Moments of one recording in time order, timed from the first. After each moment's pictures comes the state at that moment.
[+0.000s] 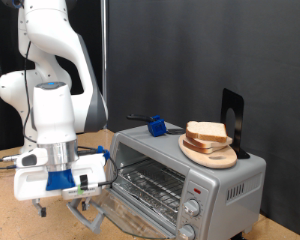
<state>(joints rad) 0.08 0.14 -0.31 -2.55 0.18 2.95 0.83</state>
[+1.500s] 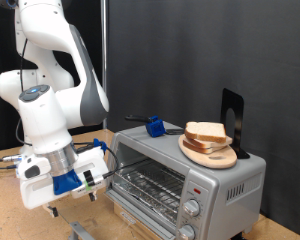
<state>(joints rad) -0.31 0.12 0.08 -2.49 0.50 2.68 0.38</state>
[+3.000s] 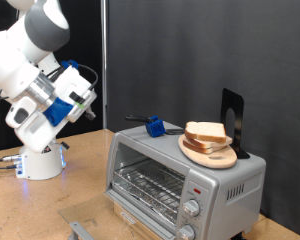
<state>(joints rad) -0.37 -0.24 -0.02 -2.42 0.80 1.92 -0.08</state>
